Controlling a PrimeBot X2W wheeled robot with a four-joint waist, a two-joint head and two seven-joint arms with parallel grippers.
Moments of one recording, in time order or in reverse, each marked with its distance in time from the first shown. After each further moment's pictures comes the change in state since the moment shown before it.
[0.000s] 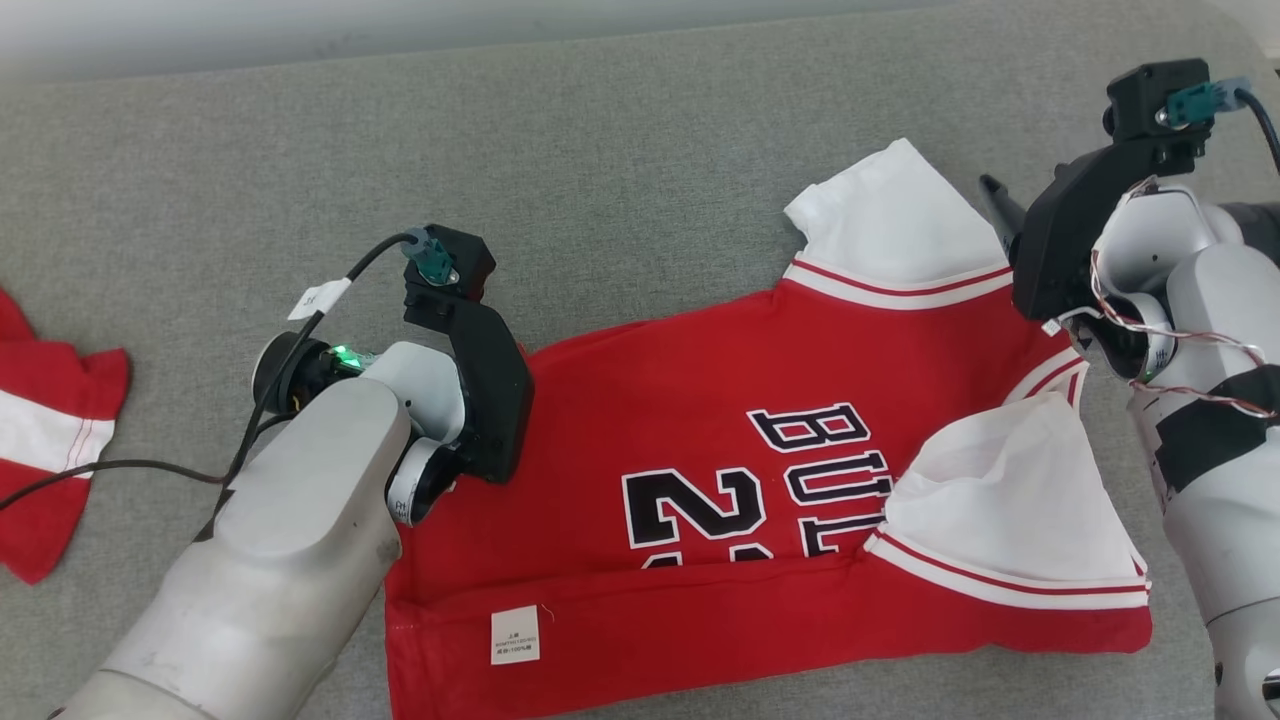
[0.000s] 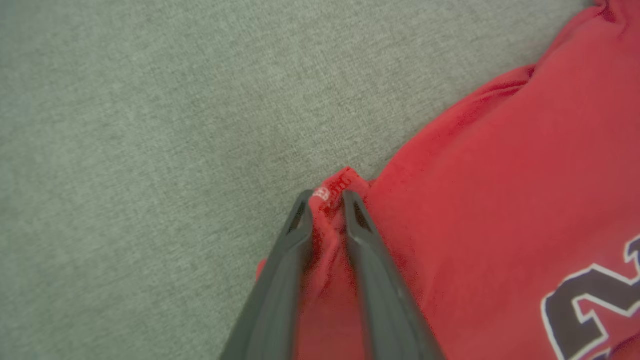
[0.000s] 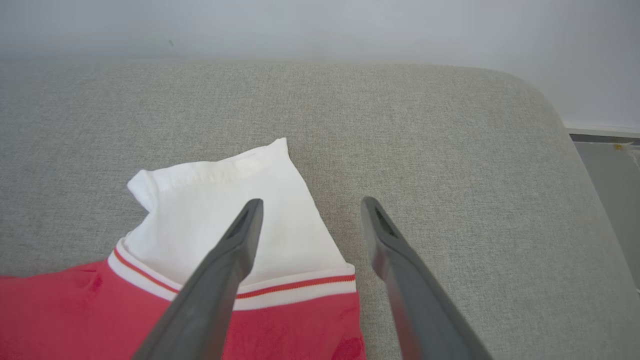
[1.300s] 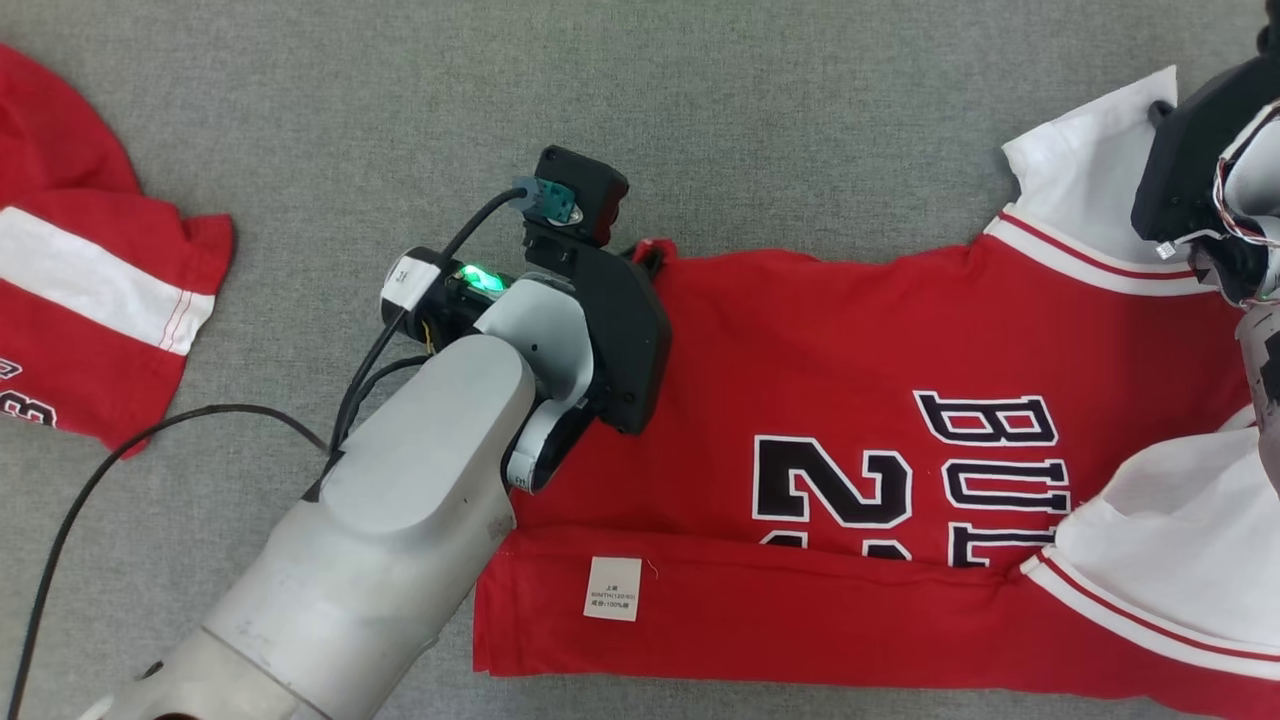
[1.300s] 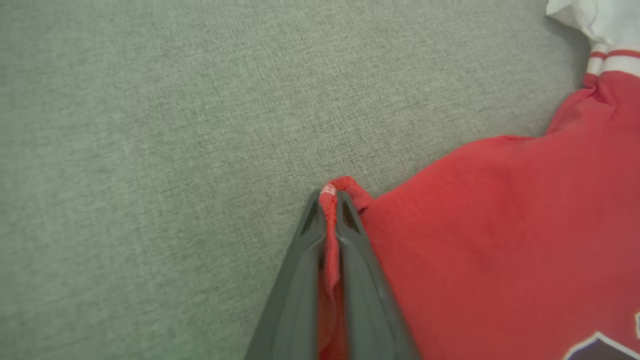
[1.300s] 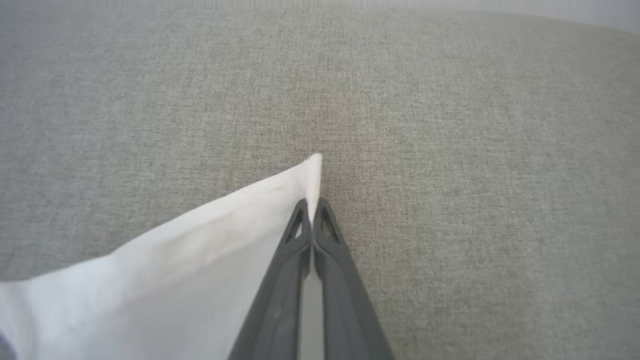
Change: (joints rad) left arm -0.060 -0.125 -0.014 -0.103 0.007 0.051 -0.189; right arm -0.183 -0.072 -0.100 0.244 -0.079 0.000 -0.057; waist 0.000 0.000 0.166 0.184
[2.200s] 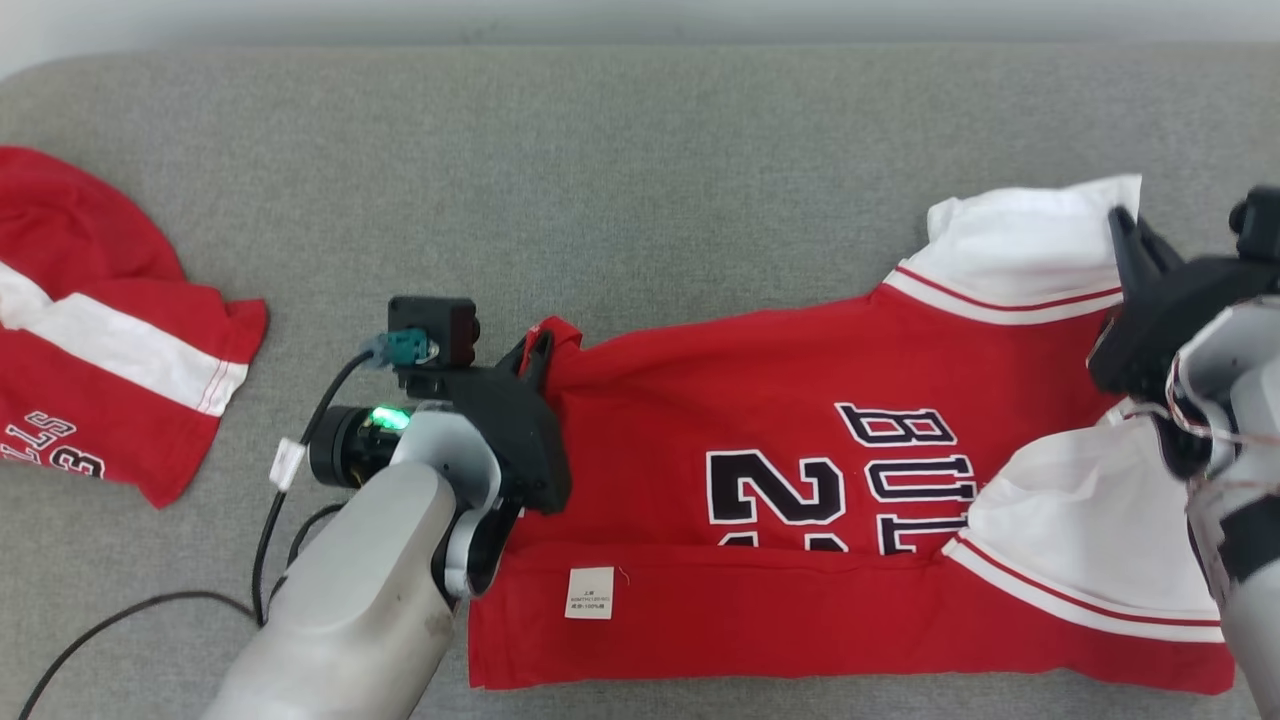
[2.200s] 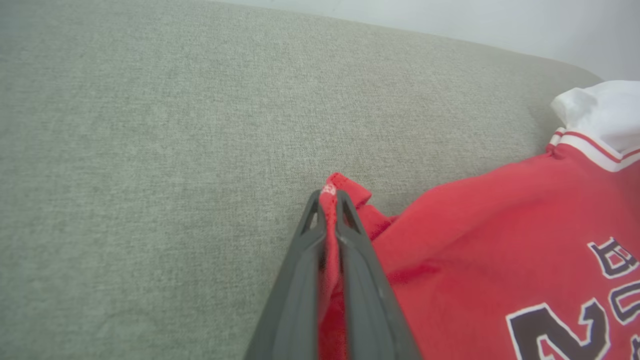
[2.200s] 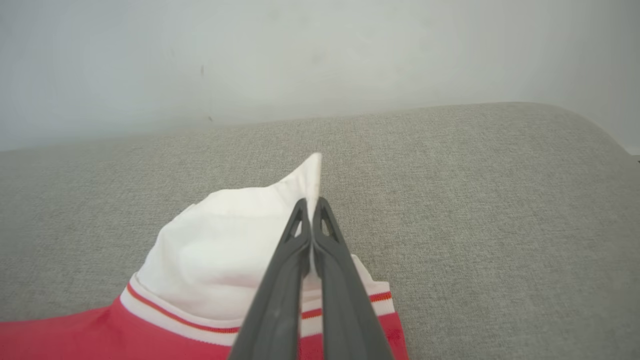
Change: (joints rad) left arm 0.213 0.032 0.121 0.069 -0.088 0.041 -0.283; right arm 0.328 -0.012 0.063 -0.203 0.232 0.000 -0.346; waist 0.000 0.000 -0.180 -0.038
